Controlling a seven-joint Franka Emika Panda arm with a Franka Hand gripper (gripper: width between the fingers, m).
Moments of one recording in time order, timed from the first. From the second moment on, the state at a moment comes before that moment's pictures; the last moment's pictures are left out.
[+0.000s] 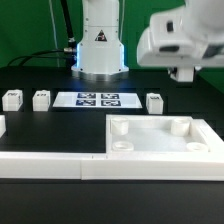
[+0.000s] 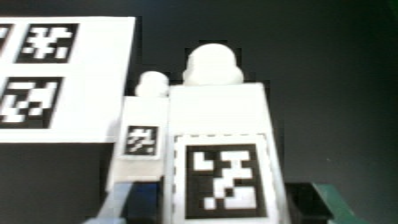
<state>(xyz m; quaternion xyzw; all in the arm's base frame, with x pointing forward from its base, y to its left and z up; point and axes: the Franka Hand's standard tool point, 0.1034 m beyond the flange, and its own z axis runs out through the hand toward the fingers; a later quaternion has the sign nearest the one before) 0.424 0.143 0.116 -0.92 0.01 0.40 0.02</state>
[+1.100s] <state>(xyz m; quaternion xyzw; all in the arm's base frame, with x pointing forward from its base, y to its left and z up) 0.541 0.113 0.155 -1.00 -0.04 0.02 0.05</state>
